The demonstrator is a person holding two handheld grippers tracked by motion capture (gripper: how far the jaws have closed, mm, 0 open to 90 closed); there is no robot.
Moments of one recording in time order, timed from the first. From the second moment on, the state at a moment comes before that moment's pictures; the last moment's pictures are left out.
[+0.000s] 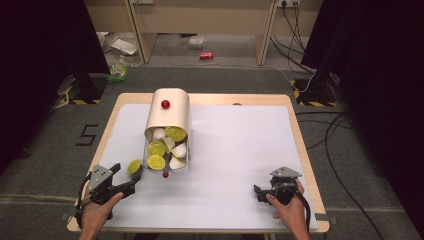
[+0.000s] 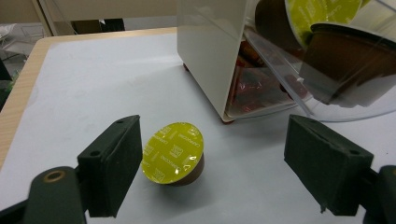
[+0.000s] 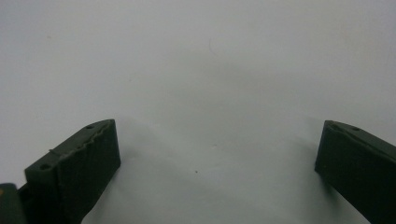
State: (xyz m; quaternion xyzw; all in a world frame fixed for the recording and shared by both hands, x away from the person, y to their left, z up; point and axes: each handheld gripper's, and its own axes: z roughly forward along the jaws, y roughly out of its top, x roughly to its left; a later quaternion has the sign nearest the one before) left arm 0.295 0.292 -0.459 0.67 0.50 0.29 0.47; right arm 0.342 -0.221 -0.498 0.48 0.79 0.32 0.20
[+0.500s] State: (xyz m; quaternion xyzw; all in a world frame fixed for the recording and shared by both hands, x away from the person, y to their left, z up) left arm 0.283 0.287 -0.455 0.67 0.49 0.29 0.48; right arm 0.342 -0.221 -0.498 0.48 0.79 0.32 0.20
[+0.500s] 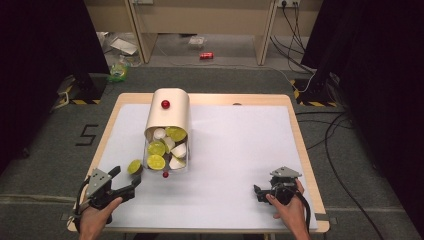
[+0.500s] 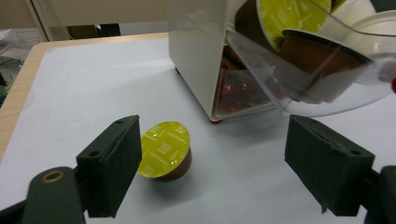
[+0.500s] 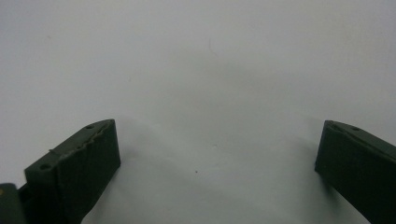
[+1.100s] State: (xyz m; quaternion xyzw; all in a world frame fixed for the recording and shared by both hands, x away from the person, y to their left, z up) left arm 0.282 0.275 -0.450 0.67 0.48 0.29 0.49; right arm 0.342 -0.221 -0.498 0.48 0.79 0.32 0.20
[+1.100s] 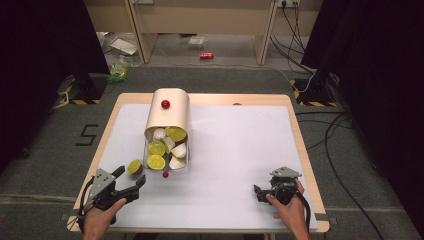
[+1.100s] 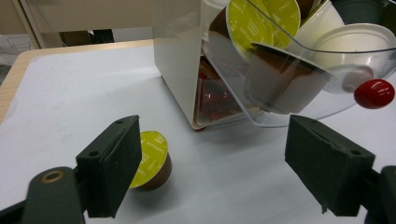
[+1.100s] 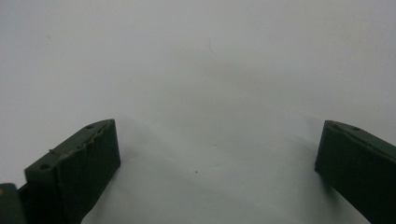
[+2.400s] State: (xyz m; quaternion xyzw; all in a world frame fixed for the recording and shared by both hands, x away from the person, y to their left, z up) left arm 0.300 0.265 -0.441 0.66 0.48 0.29 0.50; right arm 0.342 -0.221 -0.498 0.48 0.79 0.32 0.20
